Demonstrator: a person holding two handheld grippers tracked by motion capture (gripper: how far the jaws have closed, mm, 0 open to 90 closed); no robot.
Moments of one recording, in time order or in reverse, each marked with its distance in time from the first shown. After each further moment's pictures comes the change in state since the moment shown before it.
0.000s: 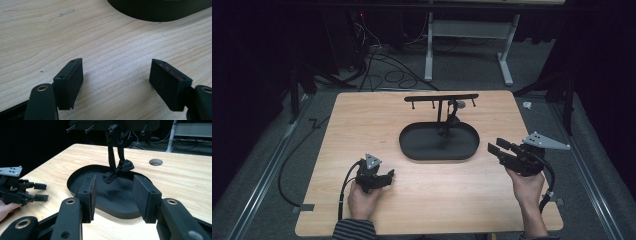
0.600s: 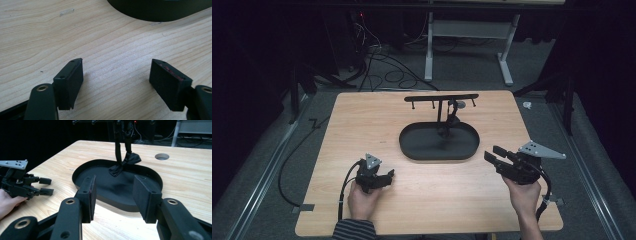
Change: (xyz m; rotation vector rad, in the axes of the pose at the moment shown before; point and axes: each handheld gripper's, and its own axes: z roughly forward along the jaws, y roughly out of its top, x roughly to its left) left arm 0.000 0.000 0.000 0.000 0.000 -0.001; right arm 0.011 -0.019 -0.001 0.008 0.017 0.003
